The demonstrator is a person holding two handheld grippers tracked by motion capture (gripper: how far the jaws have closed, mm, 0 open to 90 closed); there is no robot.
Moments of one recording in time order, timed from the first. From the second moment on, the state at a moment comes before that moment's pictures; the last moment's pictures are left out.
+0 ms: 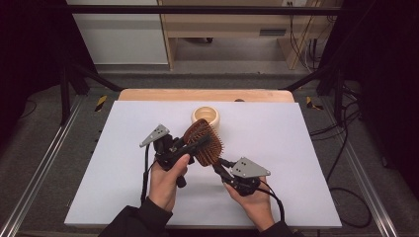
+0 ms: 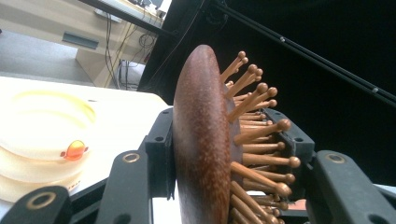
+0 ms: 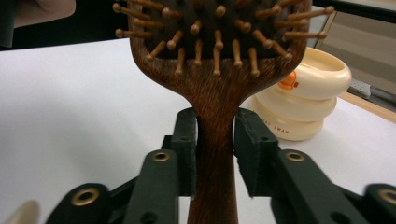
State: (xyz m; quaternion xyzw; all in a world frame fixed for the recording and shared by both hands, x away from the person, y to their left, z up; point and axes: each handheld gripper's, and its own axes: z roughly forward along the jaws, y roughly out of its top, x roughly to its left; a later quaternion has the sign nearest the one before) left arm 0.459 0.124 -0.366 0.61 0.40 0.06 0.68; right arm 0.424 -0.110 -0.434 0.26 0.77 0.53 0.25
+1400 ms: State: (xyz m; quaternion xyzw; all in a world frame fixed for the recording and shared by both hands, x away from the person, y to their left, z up) left arm 0.464 0.185 -0.334 0.58 0.41 0.14 0.68; right arm 0.443 -0.144 -0.449 0.34 0.74 0.50 0.30
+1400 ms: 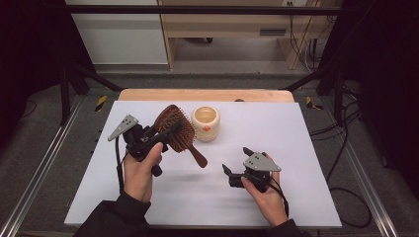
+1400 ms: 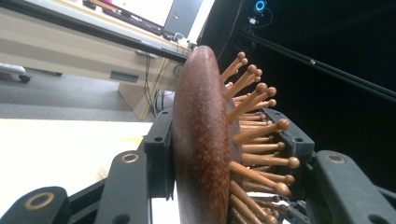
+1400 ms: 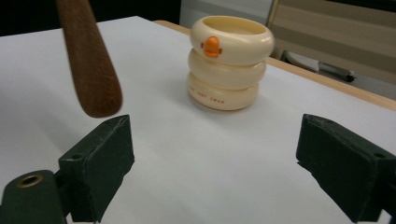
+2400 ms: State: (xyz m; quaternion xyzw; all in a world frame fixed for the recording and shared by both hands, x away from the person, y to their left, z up) left arm 0.478 0.193 -0.293 0.58 0.41 0.16 0.68; right arm 0.430 -0.211 -0.453 0.39 0.71 0.51 0.30
